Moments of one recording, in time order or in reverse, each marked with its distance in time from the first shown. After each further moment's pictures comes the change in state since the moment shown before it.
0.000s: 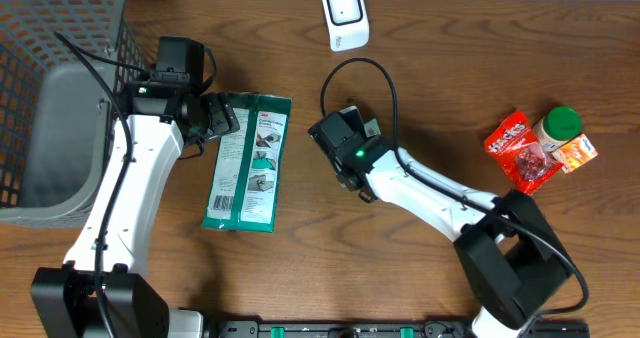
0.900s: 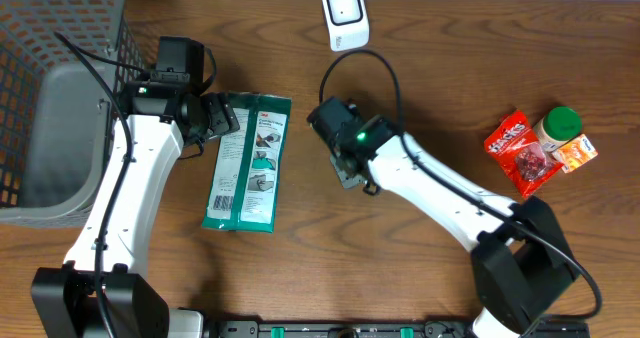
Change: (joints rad) left arm 0.000 0.000 0.000 0.000 0.000 0.000; right arm -0.006 -0.030 0.154 -0.315 -0.103 -0.012
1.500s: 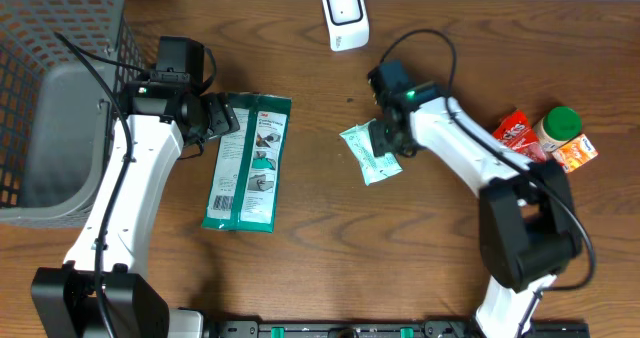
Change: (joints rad) left arm 0.000 0.000 0.000 0.000 0.000 0.000; right arm -0.302 0.097 0.068 0.052 -0.233 -0.034
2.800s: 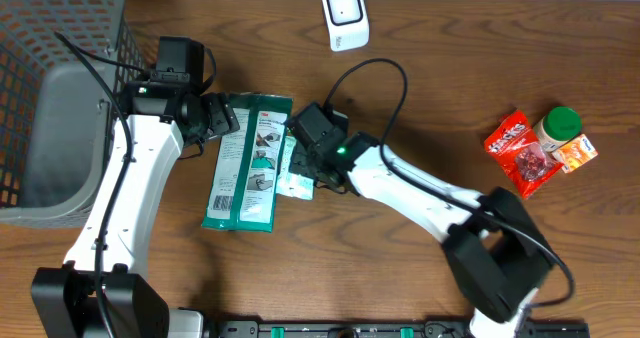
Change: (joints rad) left arm 0.000 0.000 0.000 0.000 0.000 0.000; right arm 0.367 -0.011 -0.100 0.341 -0.069 0.811
